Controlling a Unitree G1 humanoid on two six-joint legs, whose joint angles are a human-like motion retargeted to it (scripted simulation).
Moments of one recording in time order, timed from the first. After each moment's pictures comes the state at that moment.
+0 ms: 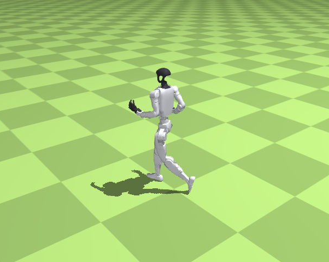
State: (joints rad) left arm 0.19 0.04 0.15 -0.01 -0.23 -0.56 -0.23; right arm 0.54 -0.22 -0.09 0.16 0.14 -0.58 0.02; waist -0.38 0.13 -0.05; left_leg 0.10 -0.05 0.09 0.57 0.52 0.00; right_leg -0.40 0.04 -0.19 0.24 -0.03 -0.11
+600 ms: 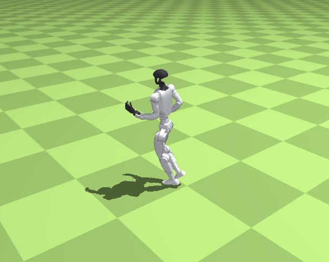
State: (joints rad) left arm 0.00 -0.05 0.20 0.09 -0.30 -0.60 -0.29; right arm 0.51 -0.23 0.06 0.27 0.22 -0.61 0.10; waist -0.19 0.04 -0.09; left_leg -0.14 -0.16 -0.01 0.26 -0.08 0.24; right_leg -0.29 -0.02 -0.20 0.78 0.10 0.05
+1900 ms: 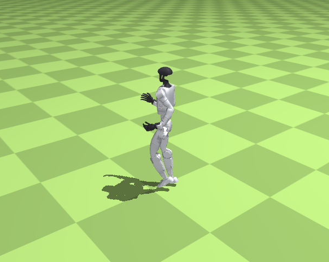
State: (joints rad) left arm 0.63 -0.15 0.30 0.43 -0.35 -0.60 -0.57; right arm 0.08 -0.17 0.10 0.12 0.21 -0.63 -0.01; waist -0.19 -0.01 -0.10; left_leg -0.35 -0.14 0.22 0.60 0.19 0.14; right_leg -0.08 -0.03 -0.04 0.16 0.00 -0.06
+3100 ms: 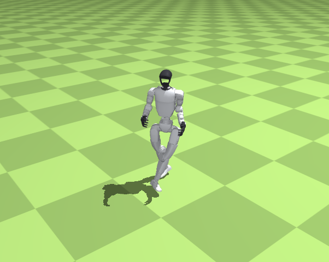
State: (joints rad) left arm 0.34 -0.12 0.33 0.37 -0.15 -0.63 -0.33; right arm 0.03 -0.23 0.14 0.23 0.11 -0.54 0.14; waist -0.02 0.00 -0.08; left_leg -0.32 -0.17 0.77 0.01 -0.09 0.13; right_leg 0.18 0.01 -0.56 0.05 -0.06 0.15
